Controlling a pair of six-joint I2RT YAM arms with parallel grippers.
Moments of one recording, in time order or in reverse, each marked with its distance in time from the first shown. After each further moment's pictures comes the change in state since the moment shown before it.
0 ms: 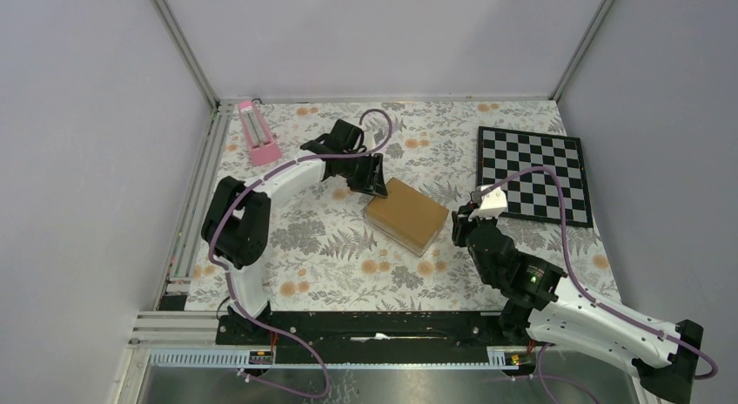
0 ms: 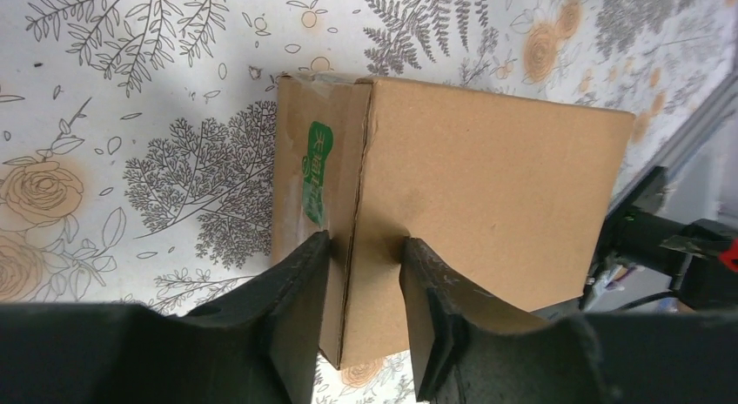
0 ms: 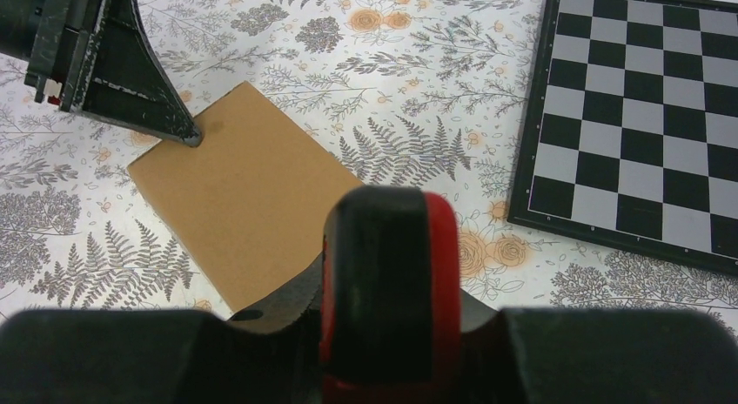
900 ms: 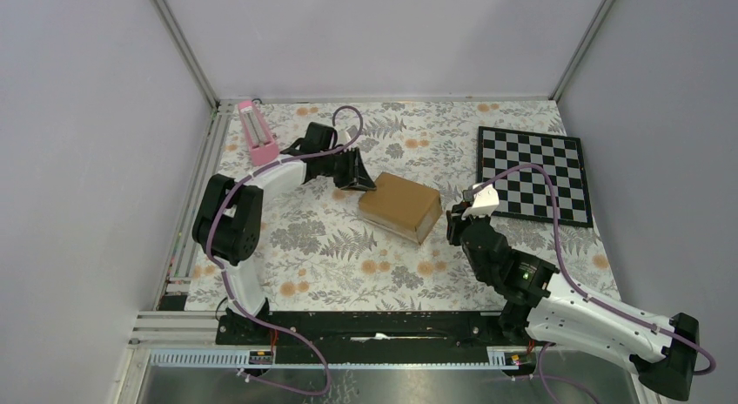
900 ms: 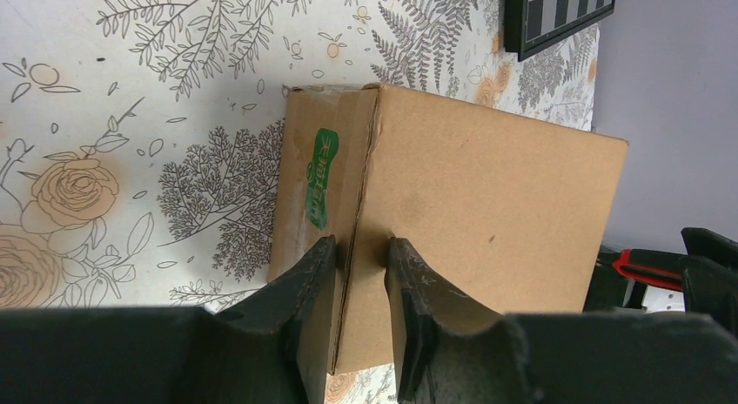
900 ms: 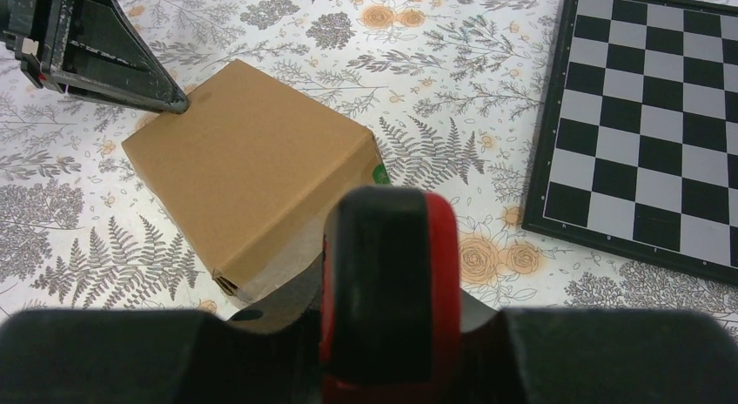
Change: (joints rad) left arm 0.166 -0.009 -0.174 0.271 0.230 -0.180; right arm 0.000 0.059 -0.002 0.050 -0.020 -0.013
